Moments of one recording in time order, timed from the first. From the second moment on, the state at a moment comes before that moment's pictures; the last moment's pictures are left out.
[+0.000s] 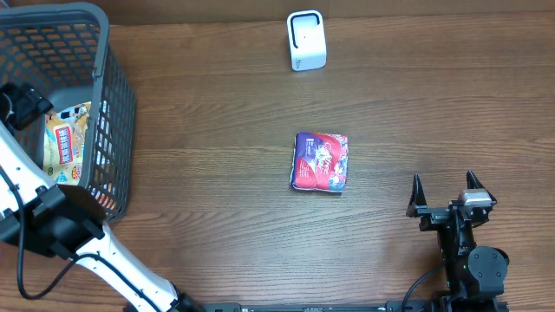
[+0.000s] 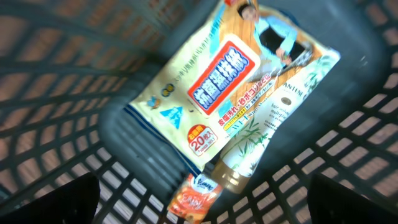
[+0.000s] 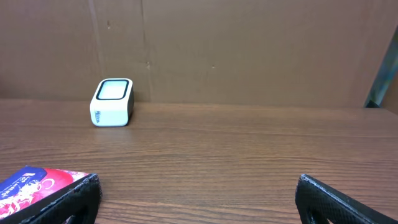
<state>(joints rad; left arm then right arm) 0.65 2.25 2.59 -1.68 -0.09 -0.19 0.03 0.01 0.02 -0.03 -0.02 -0.01</state>
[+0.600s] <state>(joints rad) 0.60 2.32 2.39 -1.63 -0.16 -0.15 0.03 0.01 0.02 -0.03 -0.02 -0.01</state>
